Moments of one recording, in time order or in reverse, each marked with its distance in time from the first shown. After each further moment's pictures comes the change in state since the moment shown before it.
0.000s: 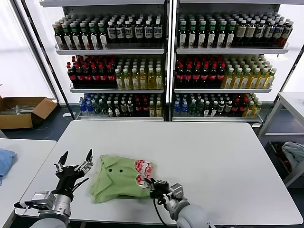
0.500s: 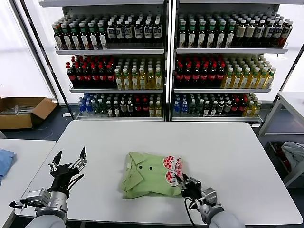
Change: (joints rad) left arm -0.026 -0.011 -0.018 0.011 -0.050 0.016 -0.049; right arm -0.177 -0.101 0.254 0.132 -0.086 0.084 -0.038
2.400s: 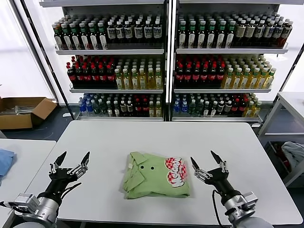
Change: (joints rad) left arm 0.082 0.033 -0.132 -0.038 -0.043 0.035 0.298; right arm -0.148 0.062 0.290 0.127 0.096 0.295 -0.116
